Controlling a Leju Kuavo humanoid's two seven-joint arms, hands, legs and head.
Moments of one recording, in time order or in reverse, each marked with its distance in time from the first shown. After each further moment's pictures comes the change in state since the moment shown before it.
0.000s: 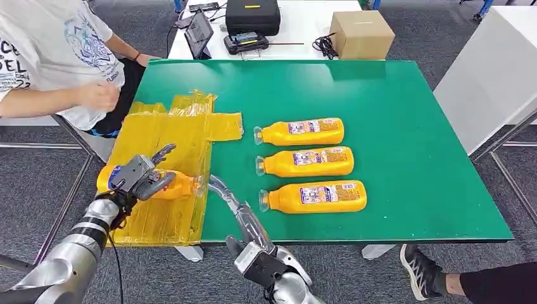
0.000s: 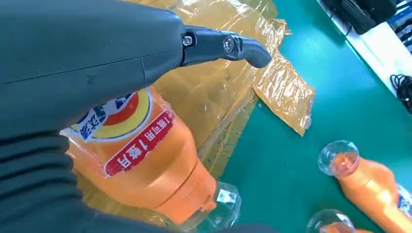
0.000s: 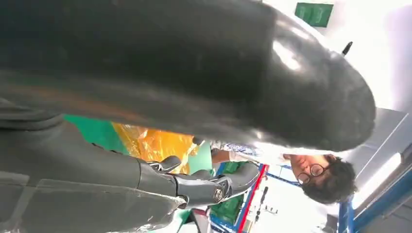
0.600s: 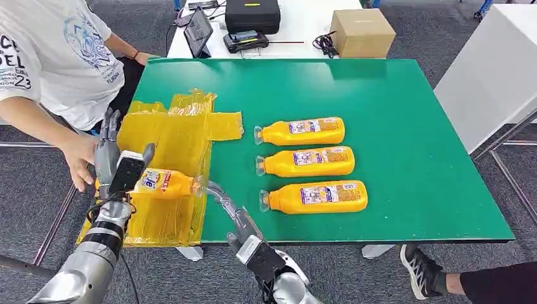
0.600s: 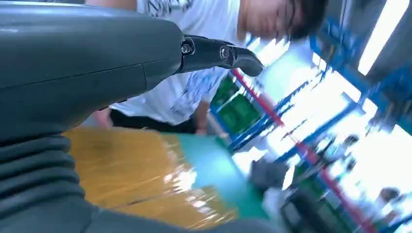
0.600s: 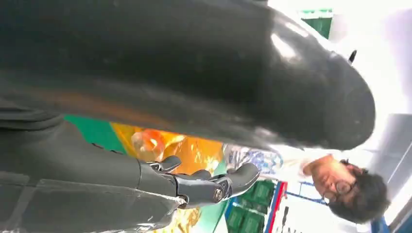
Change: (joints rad) left arm 0.112 -0.096 -0.038 -0.283 0.202 0.904 -0.148; right arm -0.012 0.000 0.011 0.060 -0.103 0.041 0.022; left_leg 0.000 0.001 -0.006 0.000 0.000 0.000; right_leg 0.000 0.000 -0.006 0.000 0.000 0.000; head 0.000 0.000
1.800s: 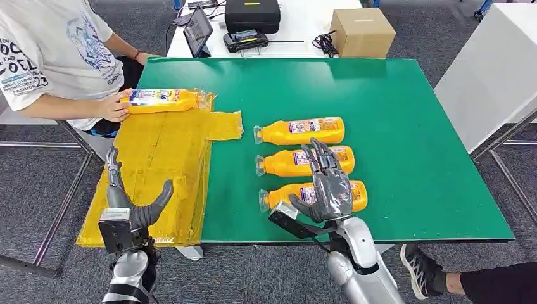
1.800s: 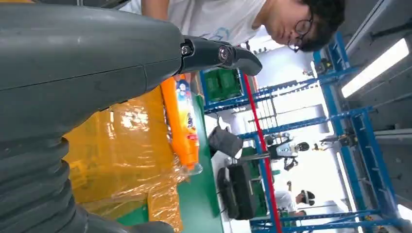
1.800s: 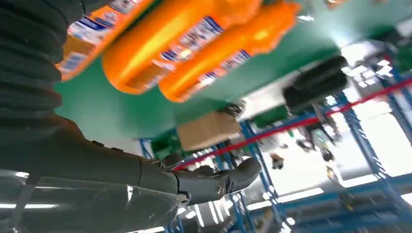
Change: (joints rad) left arm 0.426 -0.169 -0.069 -0.528 0.226 -0.130 0.000; right arm -0.058 -0.245 -0.239 -0.133 0.902 -0.425 0.483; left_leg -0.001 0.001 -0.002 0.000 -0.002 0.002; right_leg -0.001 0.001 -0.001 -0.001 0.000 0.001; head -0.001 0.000
